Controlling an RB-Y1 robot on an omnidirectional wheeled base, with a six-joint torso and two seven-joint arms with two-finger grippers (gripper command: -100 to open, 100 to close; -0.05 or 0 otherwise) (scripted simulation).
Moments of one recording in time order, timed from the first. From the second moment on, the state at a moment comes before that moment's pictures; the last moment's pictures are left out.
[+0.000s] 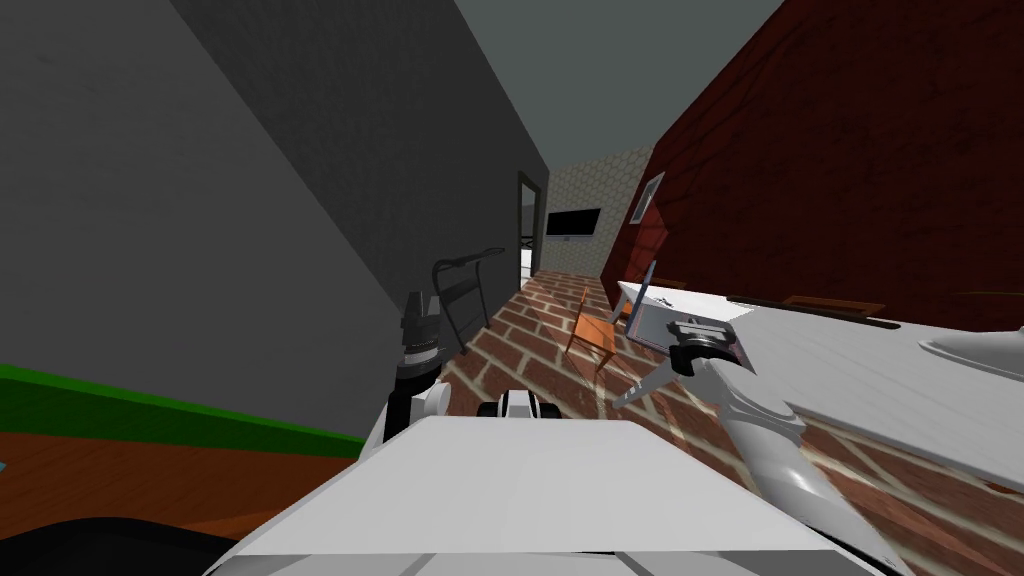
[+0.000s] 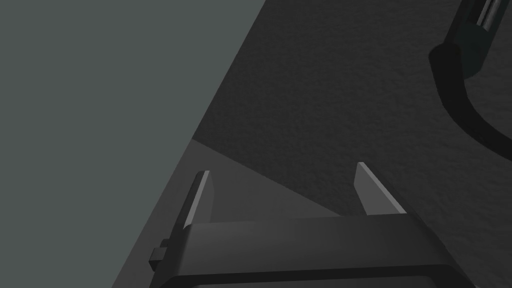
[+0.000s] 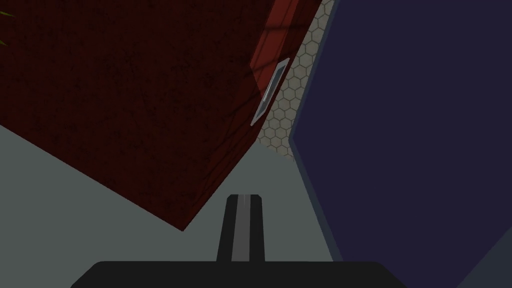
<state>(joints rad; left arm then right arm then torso) 0.47 0.00 -0.02 -2.24 -0.01 -0.64 -0.16 0.07 -0.54 -0.53 -1.42 1.11 0.24 0.35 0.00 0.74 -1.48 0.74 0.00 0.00</state>
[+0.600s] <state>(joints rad) 0.47 0.00 -0.02 -2.24 -0.01 -0.64 -0.16 0.07 -0.49 -0.54 -1.49 1.14 0.20 0.32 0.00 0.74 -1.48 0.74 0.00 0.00</state>
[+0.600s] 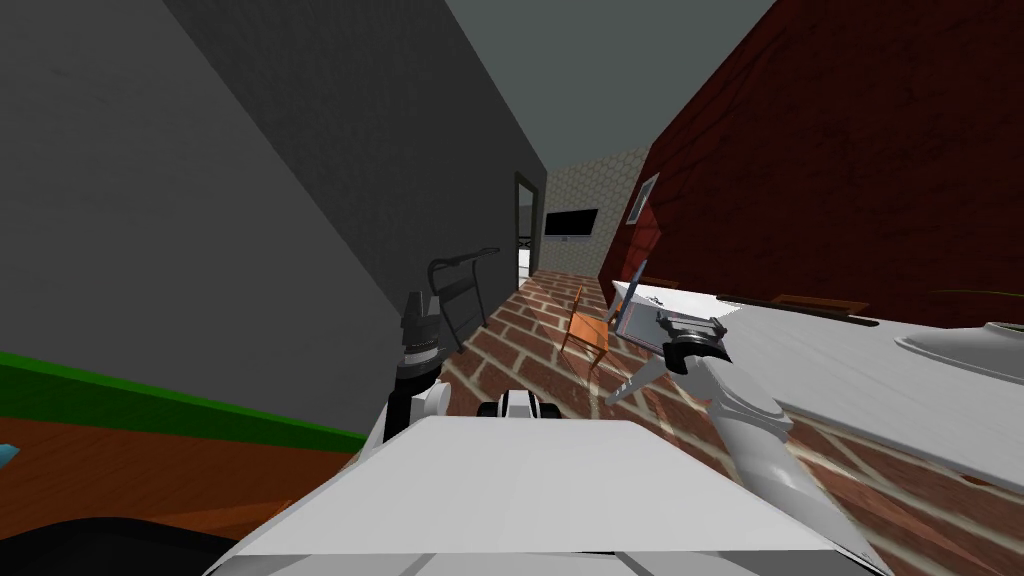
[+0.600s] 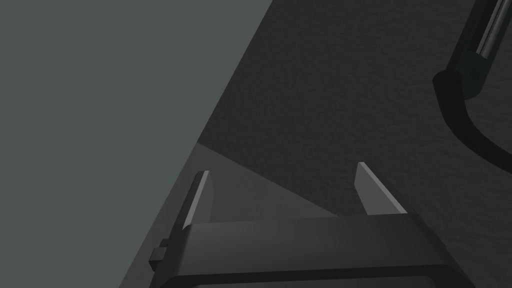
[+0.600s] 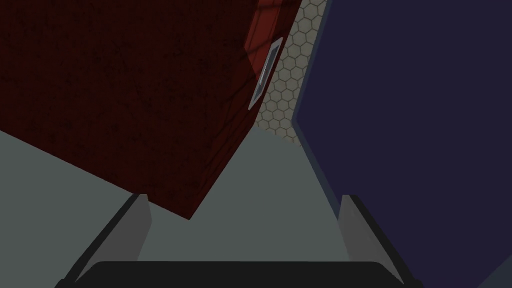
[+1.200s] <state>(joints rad) 0.47 0.00 -0.02 -2.24 -0.01 -0.64 -0.16 0.08 -0.59 -0.50 -1.55 1.15 0.11 0.31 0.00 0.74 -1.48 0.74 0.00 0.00</state>
